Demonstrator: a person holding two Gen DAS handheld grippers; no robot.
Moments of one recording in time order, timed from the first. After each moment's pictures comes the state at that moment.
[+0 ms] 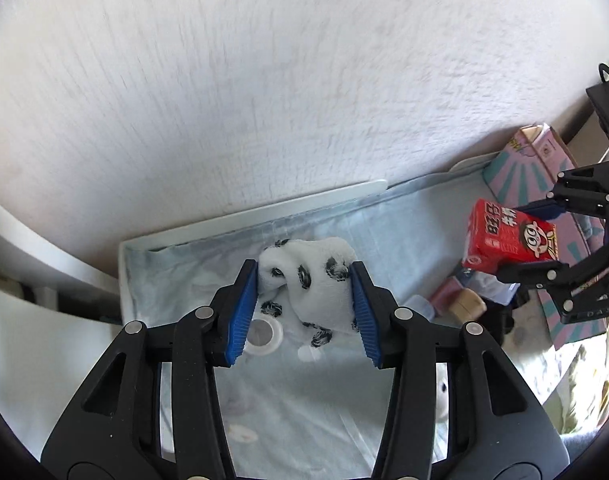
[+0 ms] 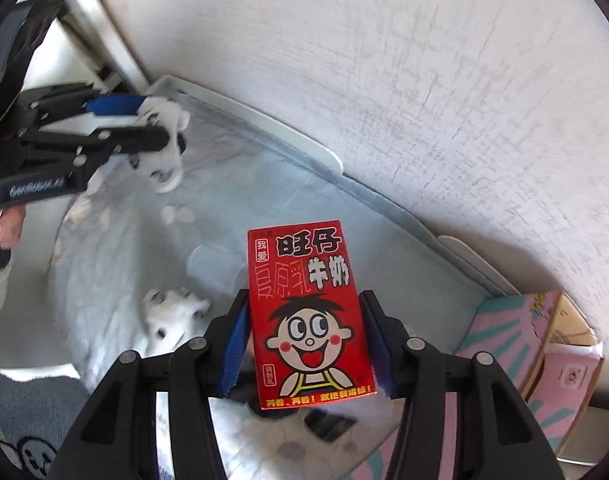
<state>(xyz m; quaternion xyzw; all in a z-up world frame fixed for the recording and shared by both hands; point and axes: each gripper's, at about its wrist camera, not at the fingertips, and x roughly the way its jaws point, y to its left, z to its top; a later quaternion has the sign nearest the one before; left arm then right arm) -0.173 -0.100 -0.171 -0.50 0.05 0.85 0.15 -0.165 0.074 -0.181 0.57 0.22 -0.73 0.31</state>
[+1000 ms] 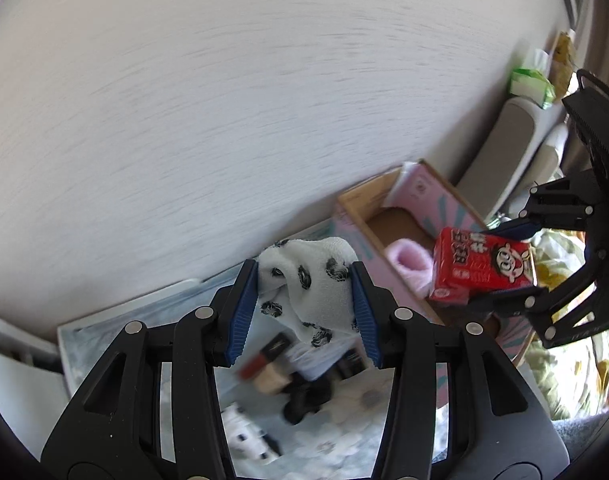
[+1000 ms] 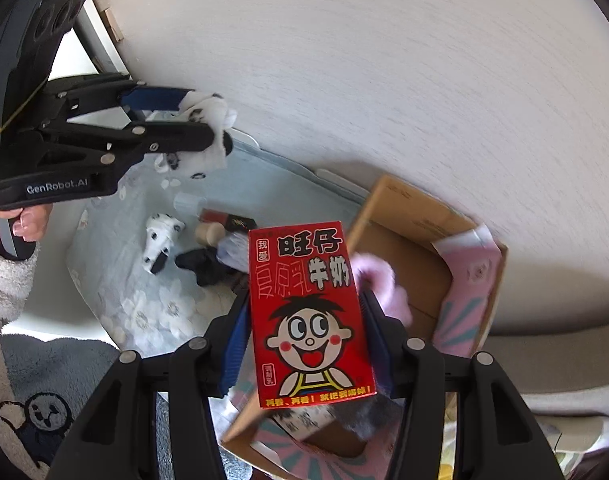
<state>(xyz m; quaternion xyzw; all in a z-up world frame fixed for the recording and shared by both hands) -0.140 0.094 -0.067 -0.43 0.08 0.86 0.25 -0.133 0.250 -0.091 0.54 0.18 -0.77 0.29</state>
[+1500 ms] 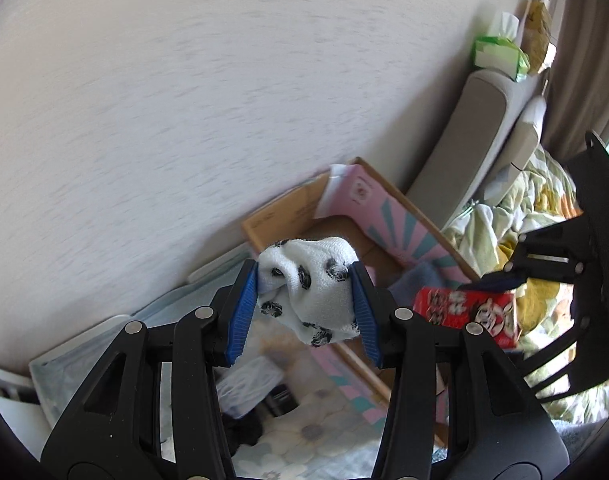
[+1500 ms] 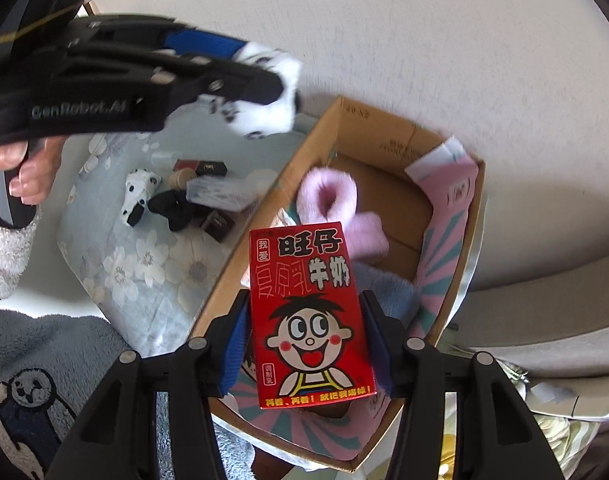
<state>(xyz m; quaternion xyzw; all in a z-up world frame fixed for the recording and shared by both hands) -0.146 0.207 -0.090 -0.45 0.12 0.84 0.30 -0.109 0.317 -0.127 0.56 0.17 -0.76 0.28</state>
